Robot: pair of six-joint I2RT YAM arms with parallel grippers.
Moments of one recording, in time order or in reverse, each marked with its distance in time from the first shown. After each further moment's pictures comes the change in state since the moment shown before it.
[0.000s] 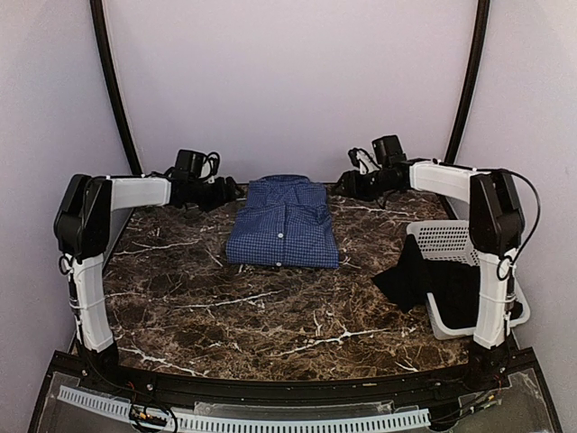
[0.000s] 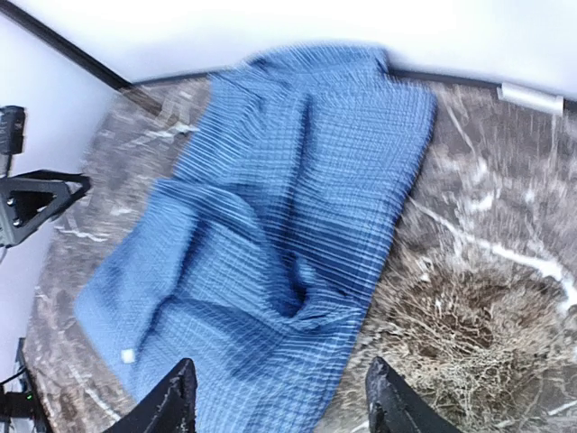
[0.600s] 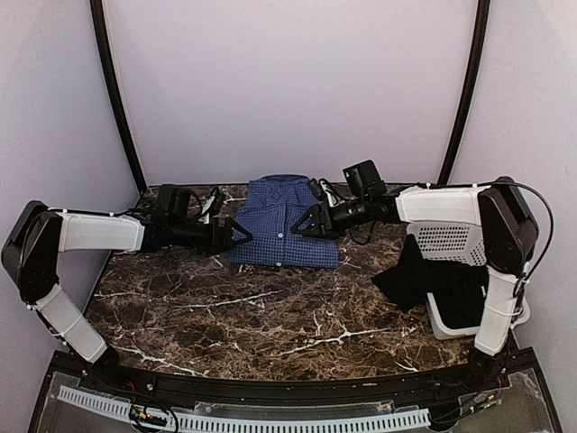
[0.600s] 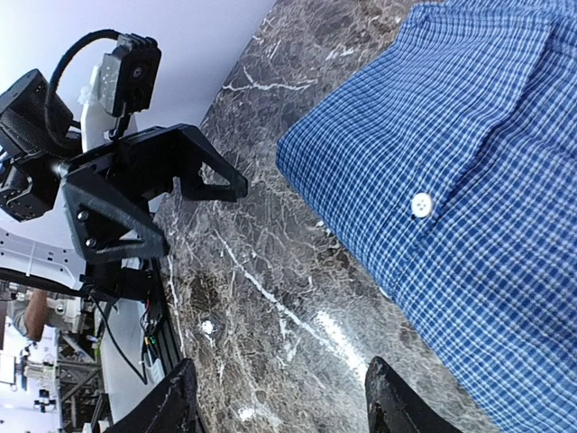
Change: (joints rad) left arm -0.118 -0.481 -0.616 0.151 0.288 -0.034; right arm 0.234 -0.218 -0.350 0.187 -0.301 0.155
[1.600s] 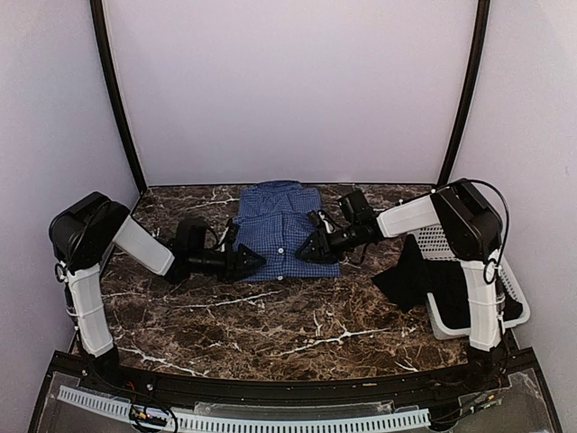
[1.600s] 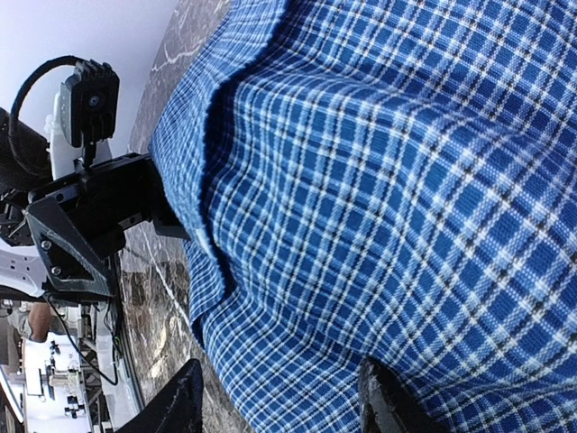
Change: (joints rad) left arm -0.027 0.394 -0.074 0.517 0.160 -0.223; right arm -0.057 0.316 0.050 0.101 -0.078 -0.002
